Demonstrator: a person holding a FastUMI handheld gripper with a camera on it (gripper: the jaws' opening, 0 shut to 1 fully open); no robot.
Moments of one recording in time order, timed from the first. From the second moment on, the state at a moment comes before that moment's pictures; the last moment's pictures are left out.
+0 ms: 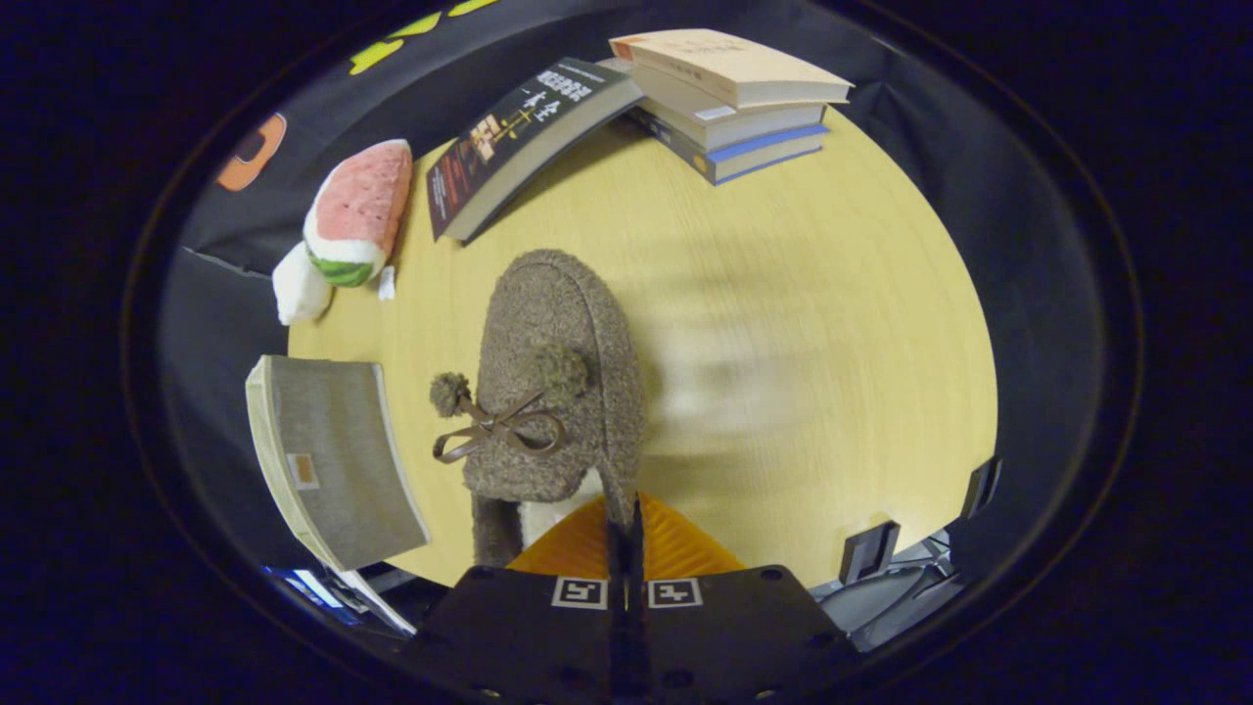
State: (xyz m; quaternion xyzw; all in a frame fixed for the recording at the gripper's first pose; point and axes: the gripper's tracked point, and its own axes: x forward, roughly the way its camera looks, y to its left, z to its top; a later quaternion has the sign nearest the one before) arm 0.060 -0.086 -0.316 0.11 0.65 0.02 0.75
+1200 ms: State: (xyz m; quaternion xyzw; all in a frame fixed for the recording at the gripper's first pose) arm 0.018 0.249 -0.256 0.02 0.63 0.12 0.77
